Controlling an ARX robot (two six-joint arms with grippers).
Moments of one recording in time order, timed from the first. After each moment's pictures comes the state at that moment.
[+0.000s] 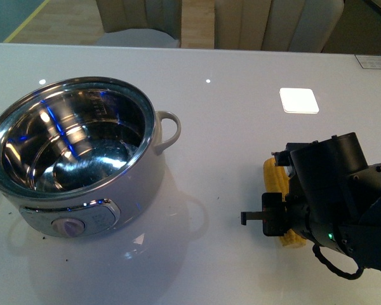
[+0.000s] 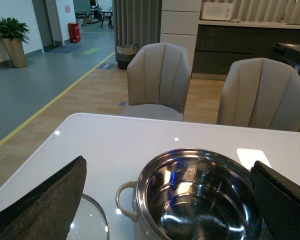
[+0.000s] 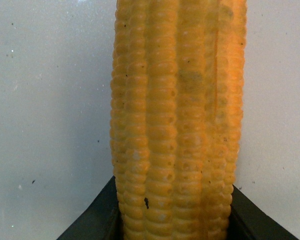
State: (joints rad) left arm 0.00 0.01 0.01 0.00 0.00 0.00; right arm 0.40 2.33 0.73 0.64 0.23 0.29
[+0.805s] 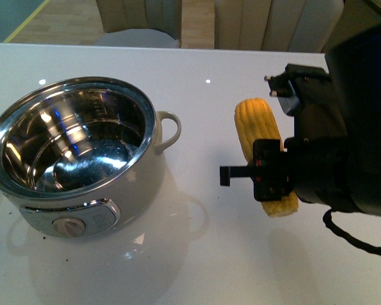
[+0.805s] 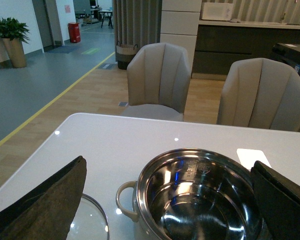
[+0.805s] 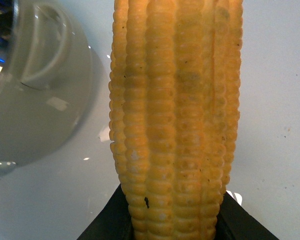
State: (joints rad) left arm 0.00 0.01 0.01 0.00 0.00 0.00; right arm 0.53 1.80 0.66 0.37 0.09 0.36
